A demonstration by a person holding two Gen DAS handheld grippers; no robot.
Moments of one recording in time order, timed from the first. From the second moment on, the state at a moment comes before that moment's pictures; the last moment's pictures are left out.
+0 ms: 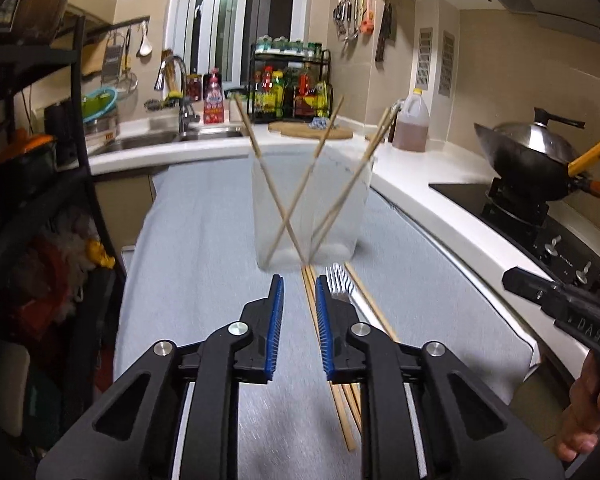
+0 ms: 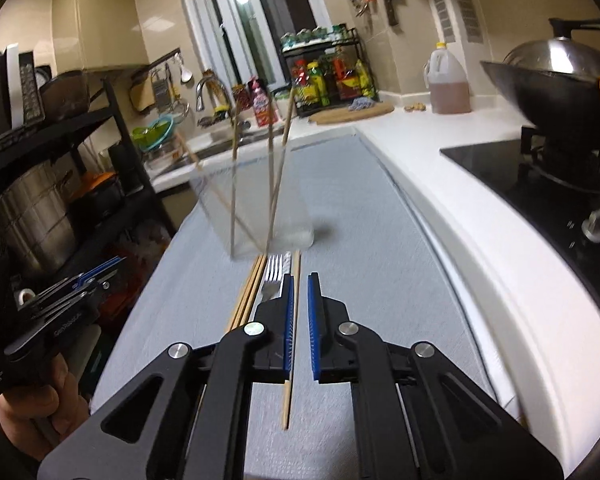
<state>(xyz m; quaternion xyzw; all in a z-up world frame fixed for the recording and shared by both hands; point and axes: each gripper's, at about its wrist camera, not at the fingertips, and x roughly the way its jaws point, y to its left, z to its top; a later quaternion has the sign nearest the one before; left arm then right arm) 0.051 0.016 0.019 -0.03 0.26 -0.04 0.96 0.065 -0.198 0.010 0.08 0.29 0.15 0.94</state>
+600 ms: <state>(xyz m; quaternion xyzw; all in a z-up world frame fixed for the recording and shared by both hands) 0.050 0.012 -0.040 -0.08 0.34 -0.08 0.93 0.069 -0.149 -0.081 0.02 0.40 0.17 0.90</state>
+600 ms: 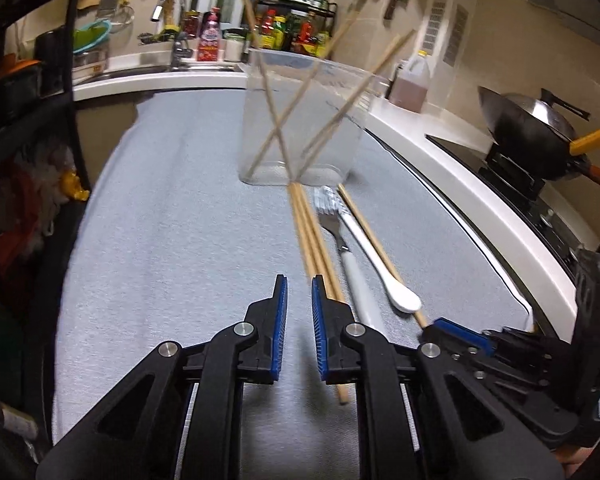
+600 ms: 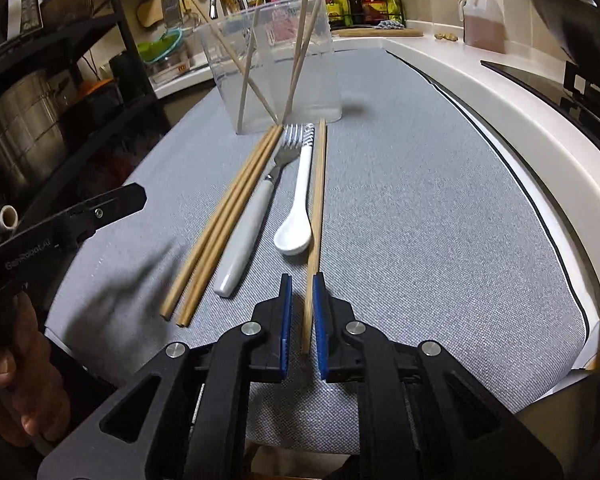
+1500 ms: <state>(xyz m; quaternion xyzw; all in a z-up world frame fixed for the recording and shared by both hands) 0.067 -0.068 -0.071 0.02 0.39 -0.07 0.92 0.065 -0.199 -0.084 0.05 0.41 0.13 0.90</state>
